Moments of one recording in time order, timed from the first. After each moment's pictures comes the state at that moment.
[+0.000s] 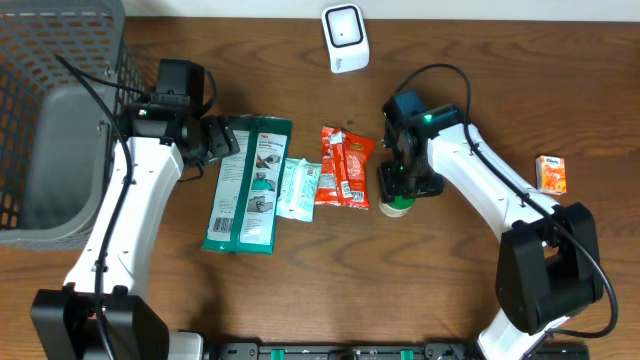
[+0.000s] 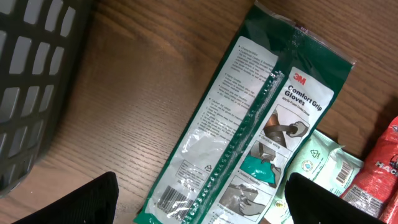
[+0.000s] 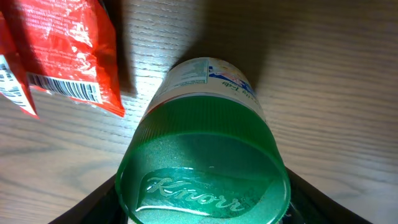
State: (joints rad) left arm -0.08 1.57 1.35 -1.01 -0.09 -0.46; right arm 0.40 1.85 1.36 -1.11 -0.08 0.25
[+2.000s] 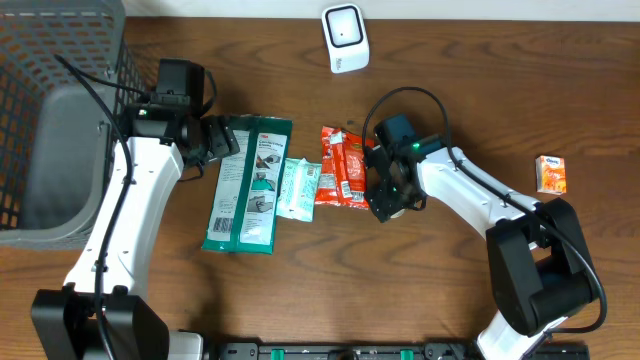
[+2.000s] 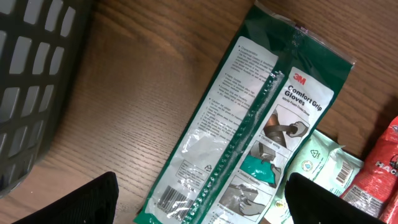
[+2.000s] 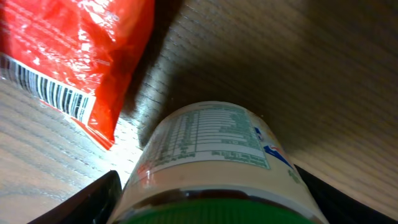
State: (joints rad) left arm -0.08 1.57 1.35 -1.01 -0.09 -0.46; right arm 0.44 1.85 1.15 -0.79 -0.05 -0.09
